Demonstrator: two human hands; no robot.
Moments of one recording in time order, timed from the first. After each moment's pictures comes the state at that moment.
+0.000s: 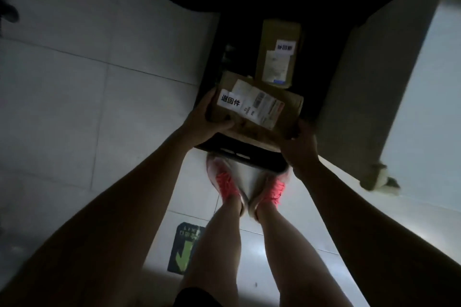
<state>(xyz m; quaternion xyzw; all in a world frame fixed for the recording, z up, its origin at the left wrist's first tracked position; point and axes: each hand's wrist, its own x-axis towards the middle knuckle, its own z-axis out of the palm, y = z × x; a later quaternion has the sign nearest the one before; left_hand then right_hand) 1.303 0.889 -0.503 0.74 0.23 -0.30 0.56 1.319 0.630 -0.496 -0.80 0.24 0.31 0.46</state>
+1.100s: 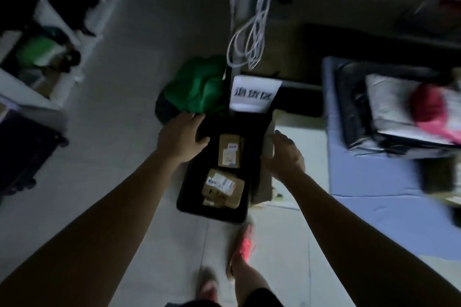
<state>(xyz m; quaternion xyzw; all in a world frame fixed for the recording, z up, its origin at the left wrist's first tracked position) 1.344 0.847 -0.078 0.99 -0.02 -0.07 0.12 1.350 0.567 -0.094 -0.97 -0.02 0.15 0.18</state>
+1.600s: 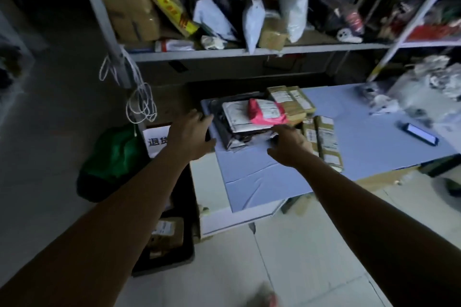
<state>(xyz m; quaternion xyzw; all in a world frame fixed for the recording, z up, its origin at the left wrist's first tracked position) 1.295 0.577 0.120 0.96 -0.26 0.06 0.07 1.219 0.310 0.119 -0.98 0.12 0.01 0.13</state>
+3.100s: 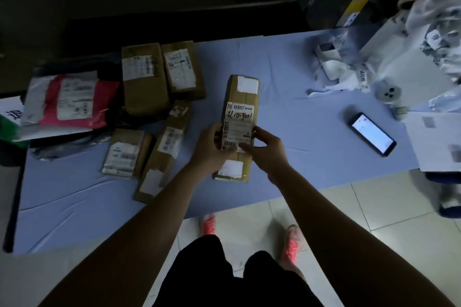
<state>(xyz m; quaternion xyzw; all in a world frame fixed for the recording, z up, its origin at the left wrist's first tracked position) 1.346 -0.054 -0.045 0.82 -0.02 -0.21 0.53 1.307 -0.222 -0.032 -0.77 0.25 0.09 0.58</state>
